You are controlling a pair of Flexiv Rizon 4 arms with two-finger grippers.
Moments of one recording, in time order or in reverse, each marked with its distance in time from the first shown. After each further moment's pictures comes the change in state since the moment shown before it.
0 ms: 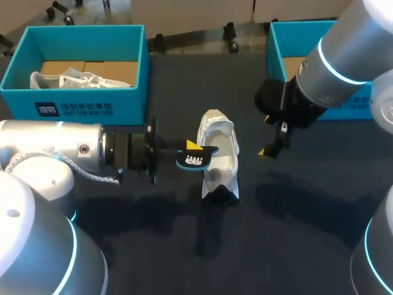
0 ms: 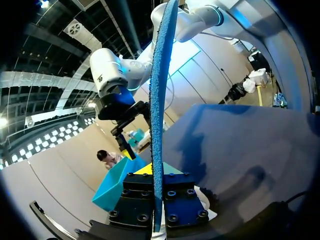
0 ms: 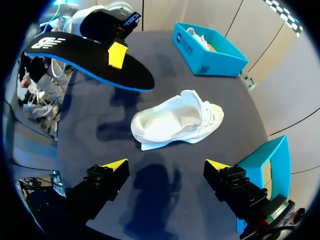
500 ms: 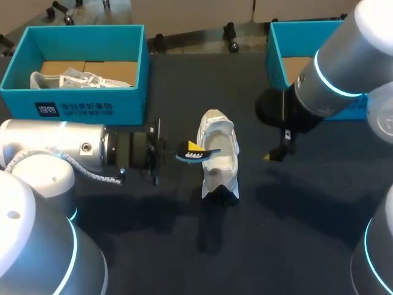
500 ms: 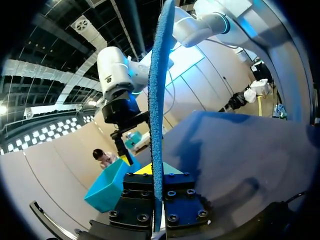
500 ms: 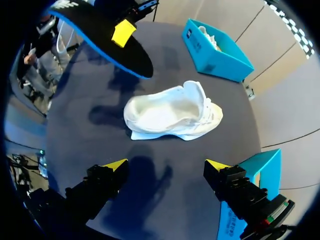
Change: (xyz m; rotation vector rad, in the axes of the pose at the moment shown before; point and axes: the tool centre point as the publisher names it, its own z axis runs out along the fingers) left arm 0.005 0.000 0.006 0.037 0.017 -0.091; right arm -0.015 -0.016 0.019 0.028 -0.068 -0.167
